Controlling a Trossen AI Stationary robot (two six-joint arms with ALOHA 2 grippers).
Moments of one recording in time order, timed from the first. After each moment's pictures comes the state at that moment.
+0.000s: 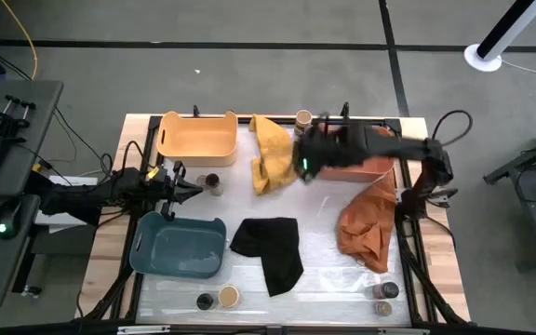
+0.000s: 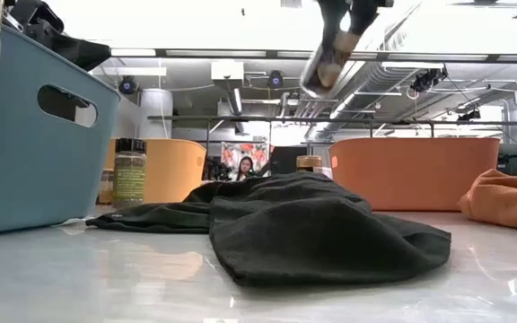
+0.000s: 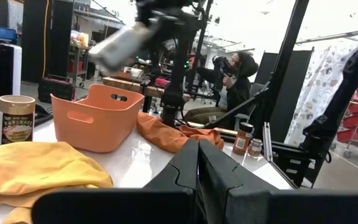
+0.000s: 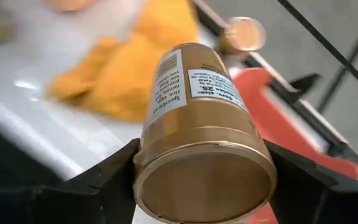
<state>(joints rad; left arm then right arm) 0.04 0.01 0.01 0.12 0.04 -0.21 -0.07 1.76 2.00 -1.57 0.50 0.69</state>
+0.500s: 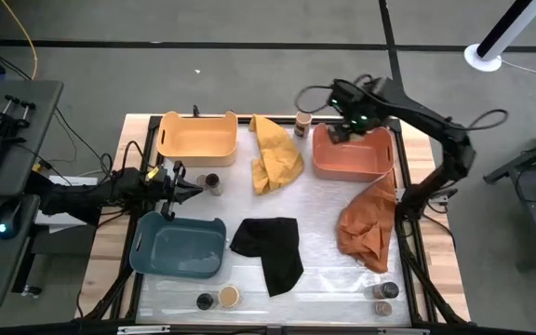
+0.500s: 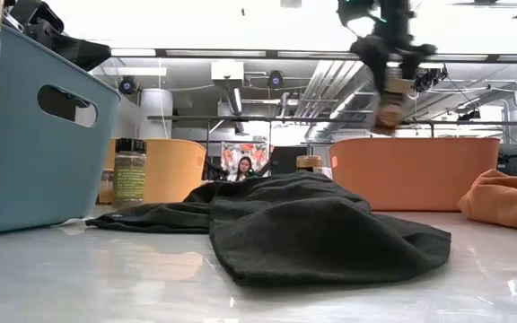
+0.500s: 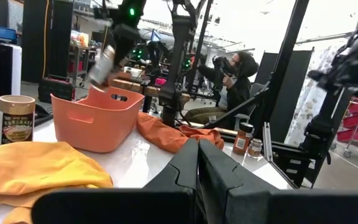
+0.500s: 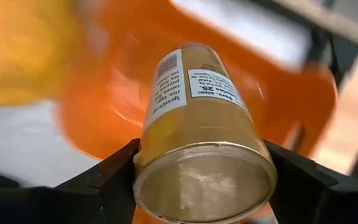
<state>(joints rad) 0.04 0.01 0.01 0.12 0.04 -0.21 -0.59 1.53 1.62 -1.58 0.17 0.62</state>
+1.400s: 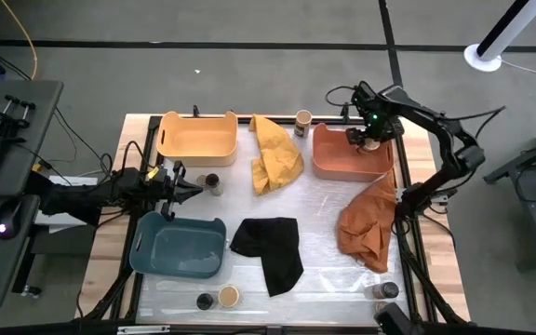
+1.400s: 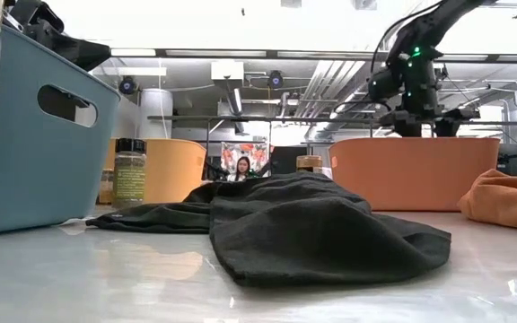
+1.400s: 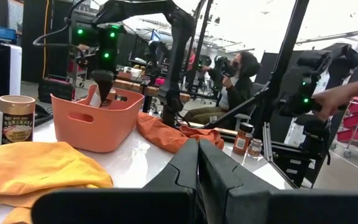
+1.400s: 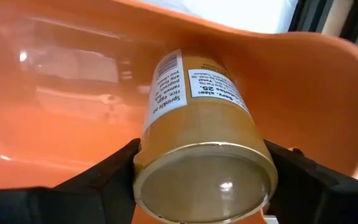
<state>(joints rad) 0.04 0.01 0.01 0.12 0.04 -0.21 -0.98 1.56 1.19 -1.25 0.07 0.44</state>
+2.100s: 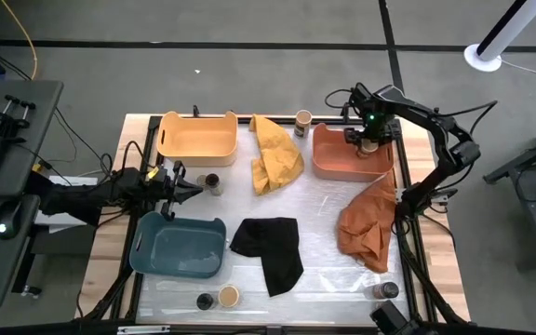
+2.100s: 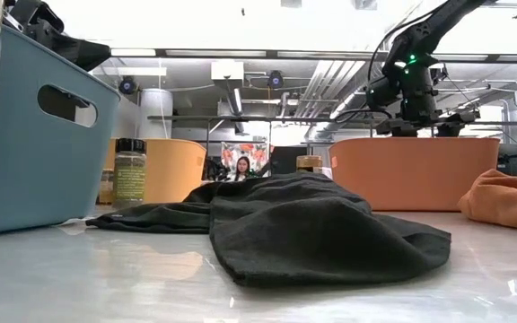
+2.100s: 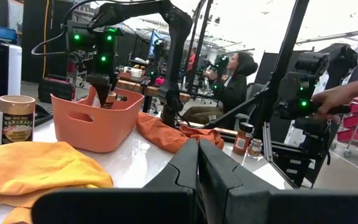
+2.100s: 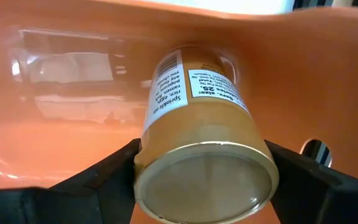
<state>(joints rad) 0.04 0.01 0.01 0.12 0.04 -0.21 -0.98 1.60 1.19 -1.26 0.05 0.57</state>
